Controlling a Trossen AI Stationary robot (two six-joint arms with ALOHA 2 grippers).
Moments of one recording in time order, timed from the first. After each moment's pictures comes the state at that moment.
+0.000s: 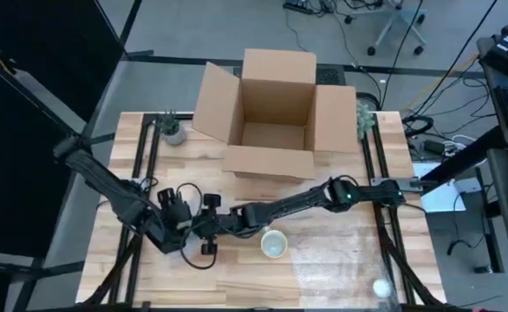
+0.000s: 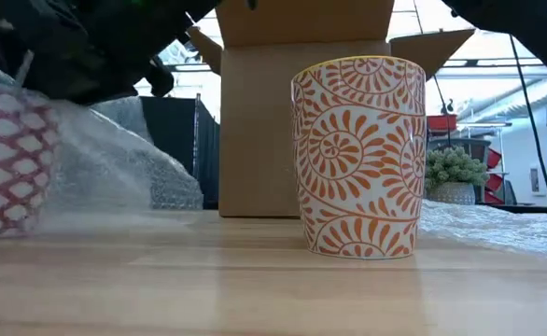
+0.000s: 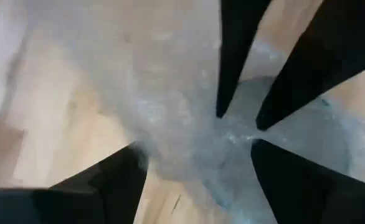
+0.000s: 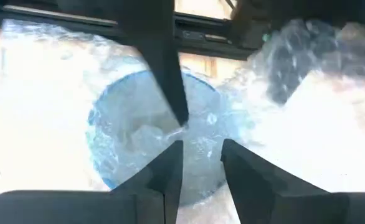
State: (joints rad) left arm -0.70 1.22 0.96 -1.12 -0.39 -0.90; right arm 0.23 2.55 2.30 -0.40 0.31 0.03
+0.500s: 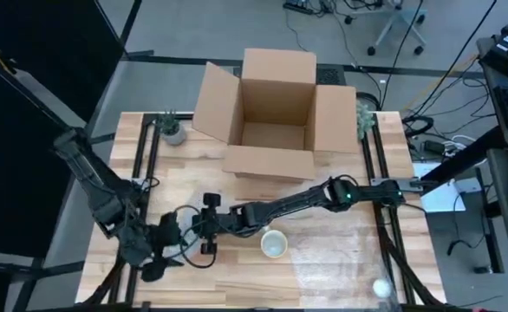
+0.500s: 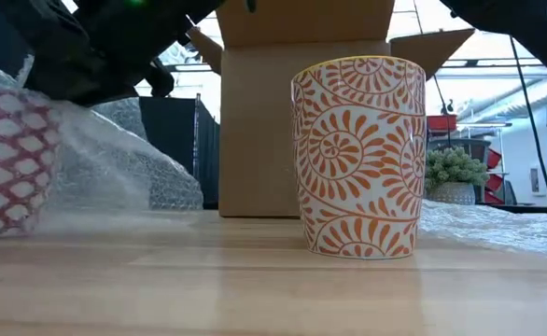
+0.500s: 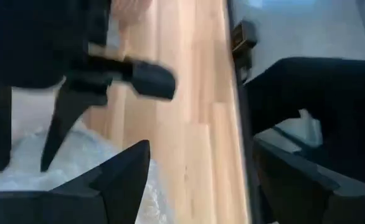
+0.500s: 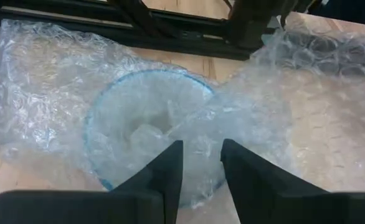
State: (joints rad) left arm -0.87 1.17 0.96 -0.70 -0.27 -0.85; right arm 0.23 2.55 2.30 -0.40 0.31 0.03
